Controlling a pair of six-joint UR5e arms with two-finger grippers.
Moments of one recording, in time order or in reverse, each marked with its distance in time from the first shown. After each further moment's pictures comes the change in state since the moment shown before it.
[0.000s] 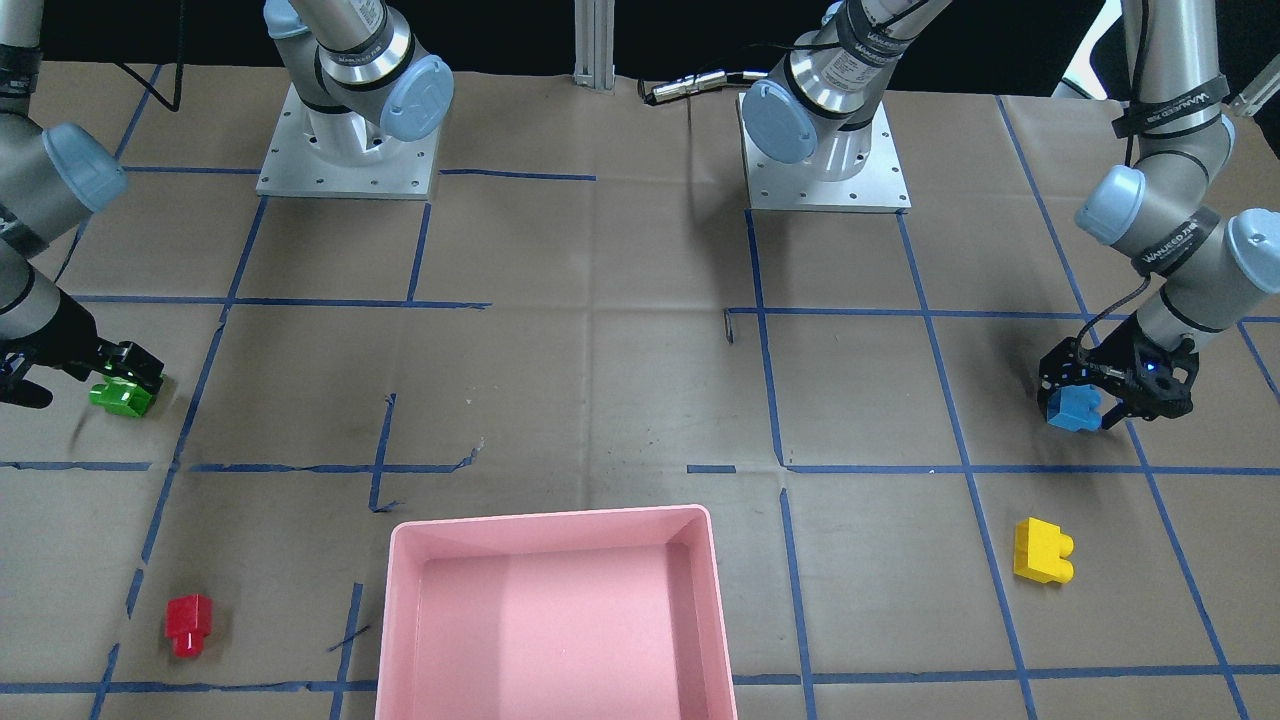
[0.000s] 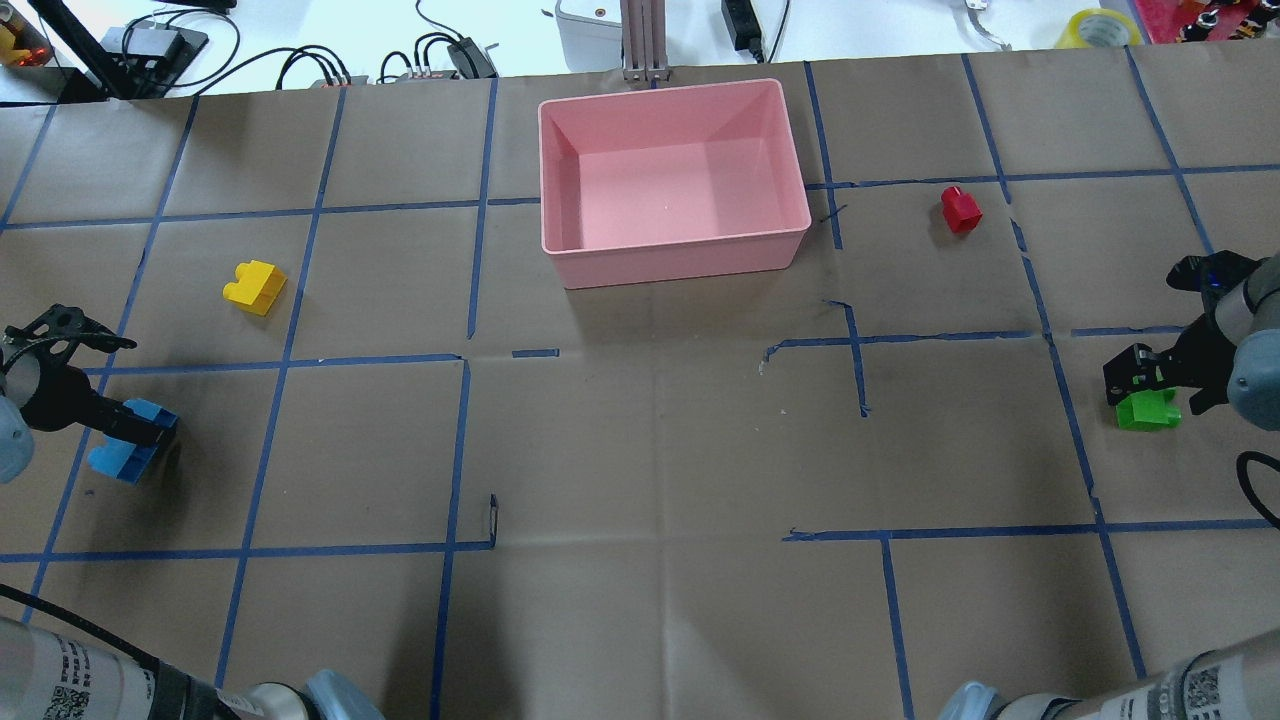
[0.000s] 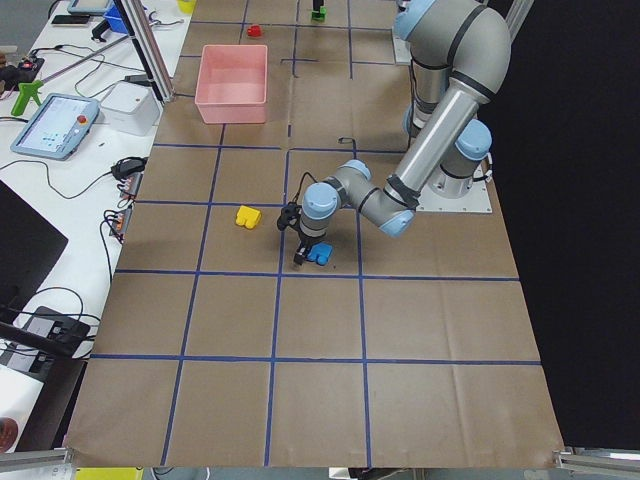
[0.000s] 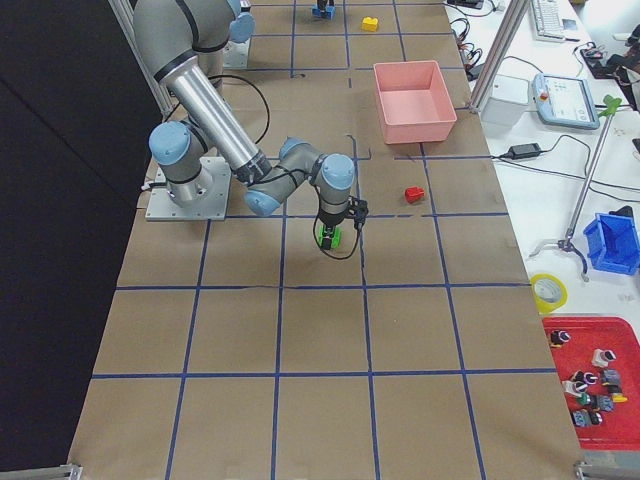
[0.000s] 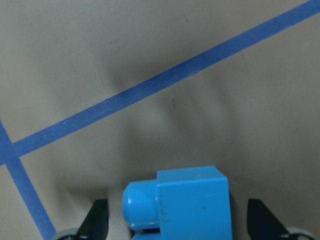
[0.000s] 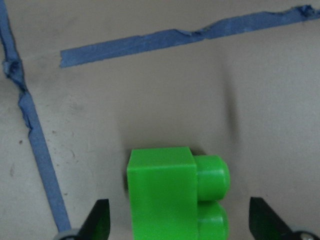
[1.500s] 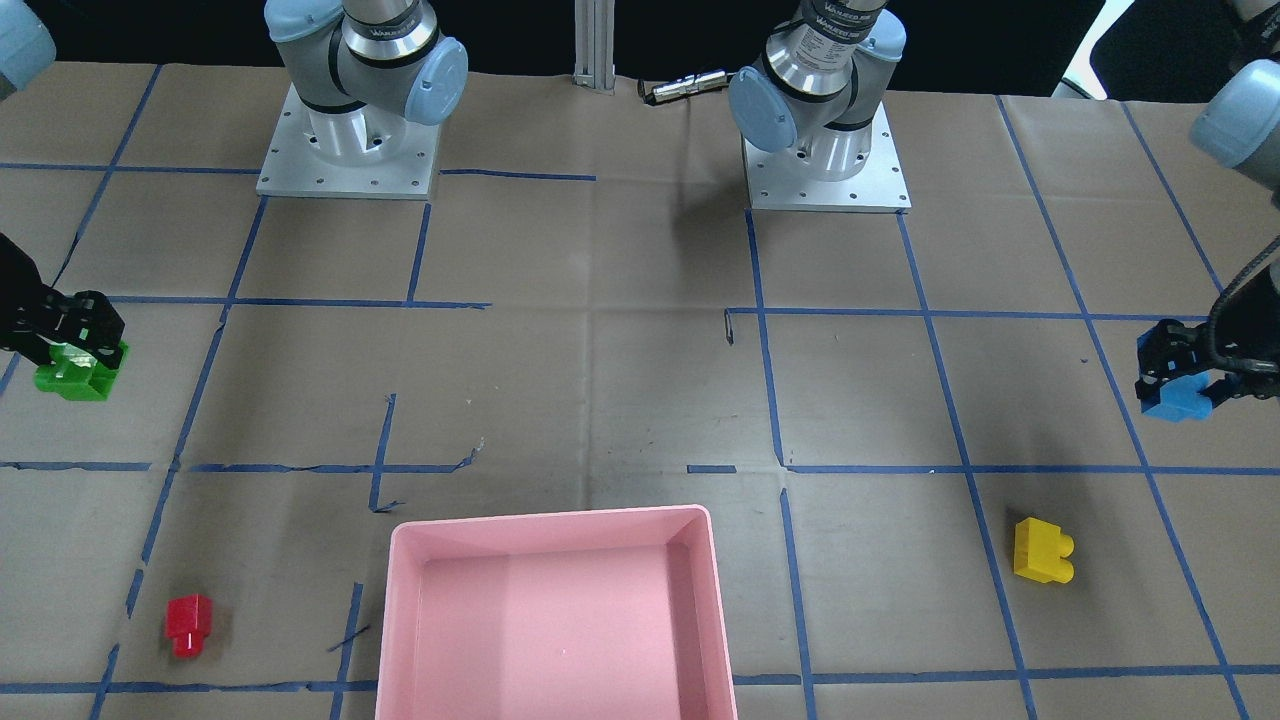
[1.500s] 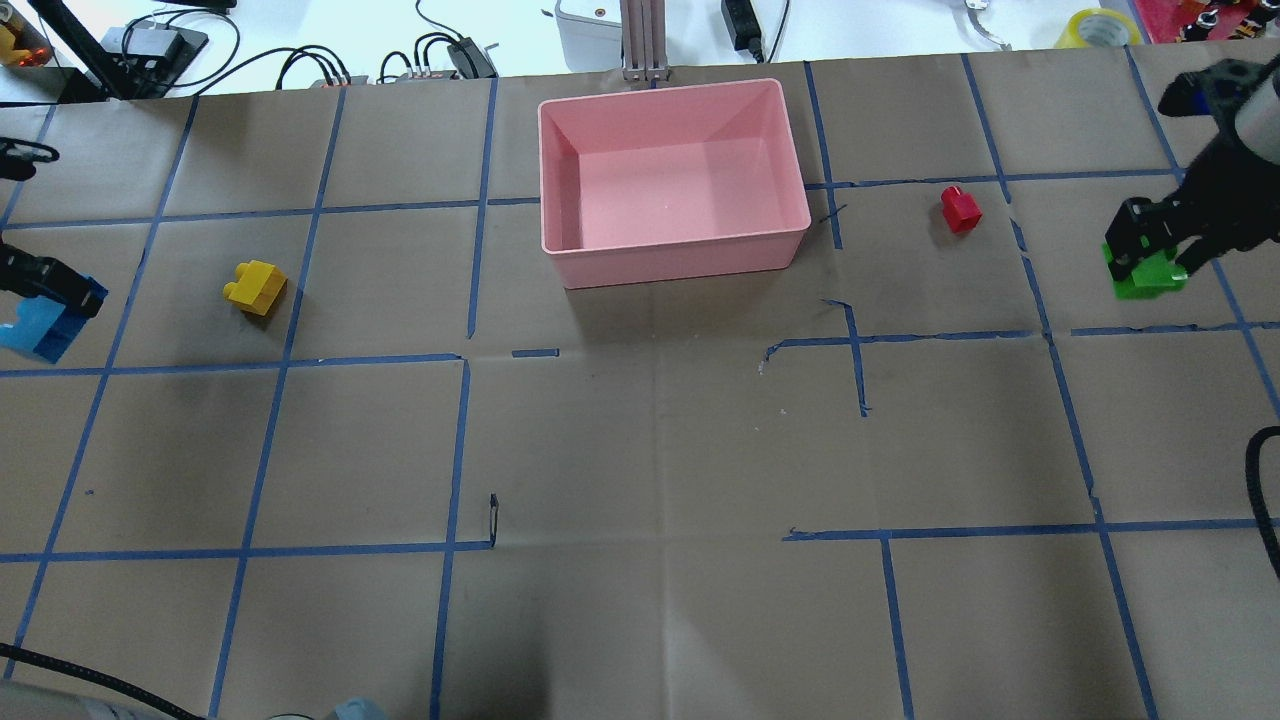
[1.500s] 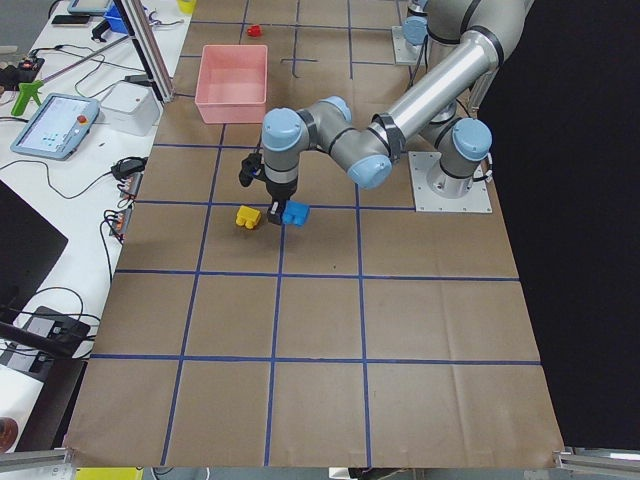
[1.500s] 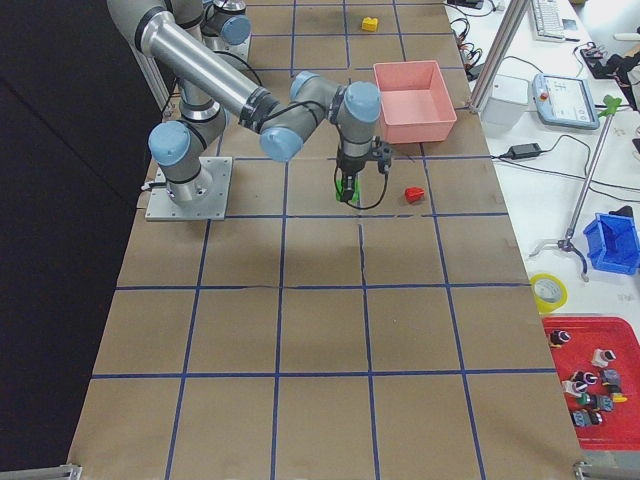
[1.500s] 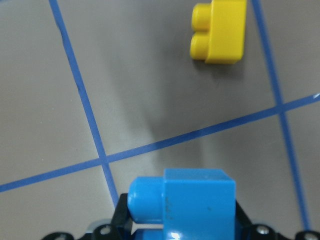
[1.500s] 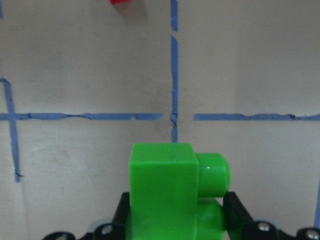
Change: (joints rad) left arm -0.216 0.146 0.437 -0.552 0.071 -0.471; right arm 0.293 -0.169 -0.391 0.516 0.021 0.080
